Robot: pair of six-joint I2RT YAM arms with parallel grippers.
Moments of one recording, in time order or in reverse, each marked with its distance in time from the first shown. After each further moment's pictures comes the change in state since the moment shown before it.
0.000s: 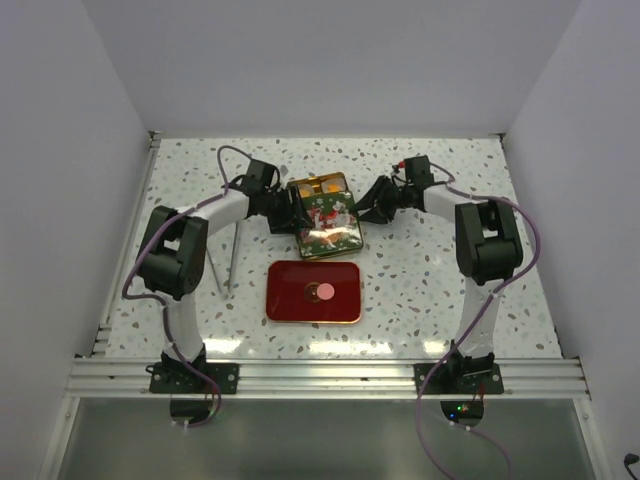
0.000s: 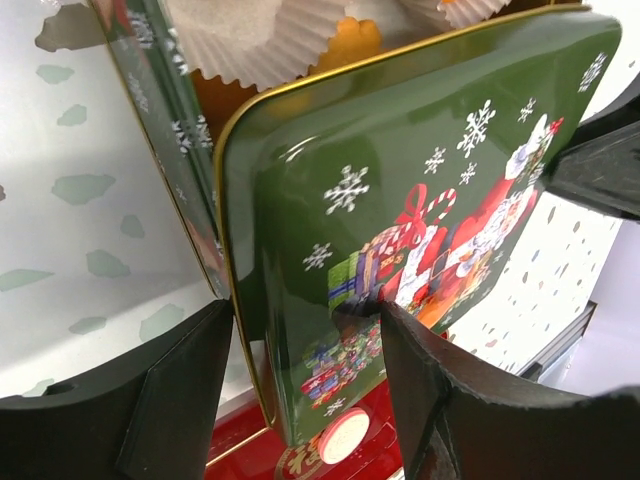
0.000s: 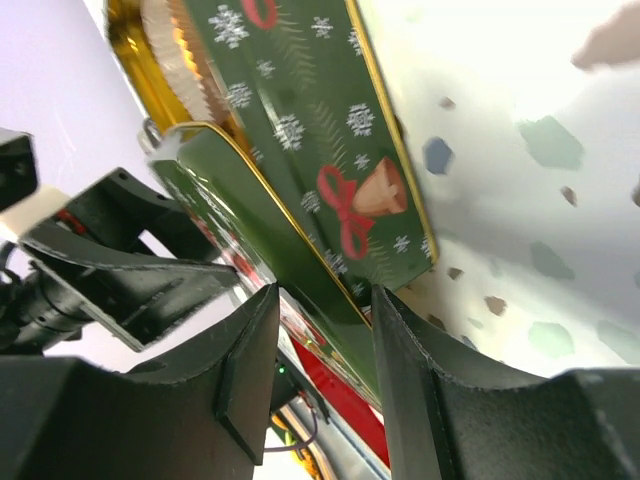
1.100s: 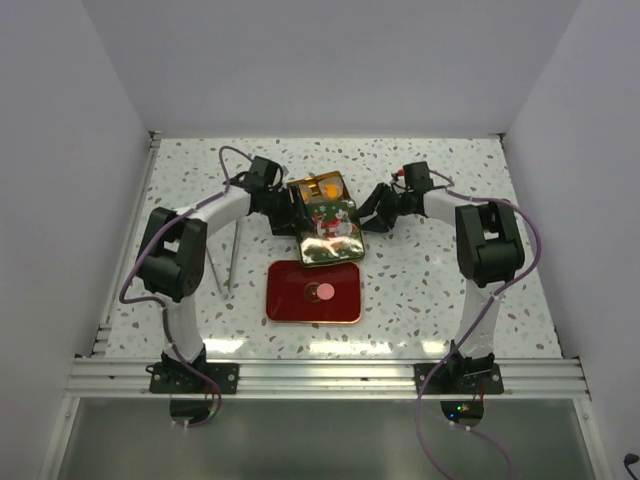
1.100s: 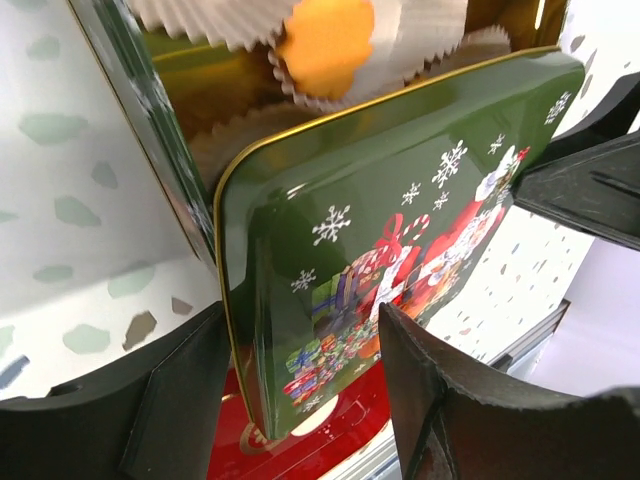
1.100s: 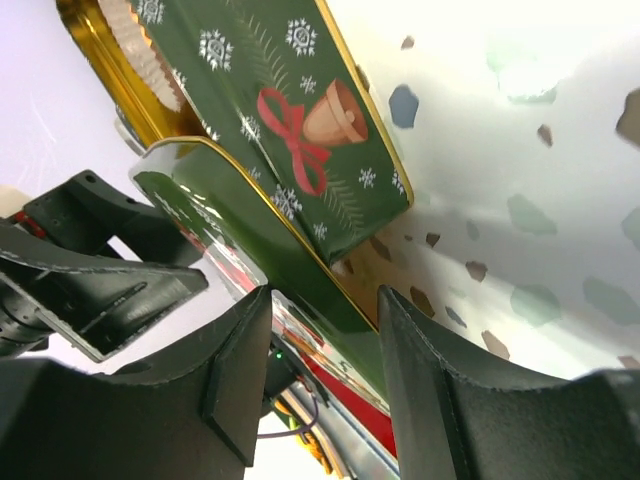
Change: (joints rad) left arm -0.016 -0.007 0.060 -0.112 -0.008 -0.063; right arm 0.008 -0.009 -0.017 -0.056 0.007 -0.011
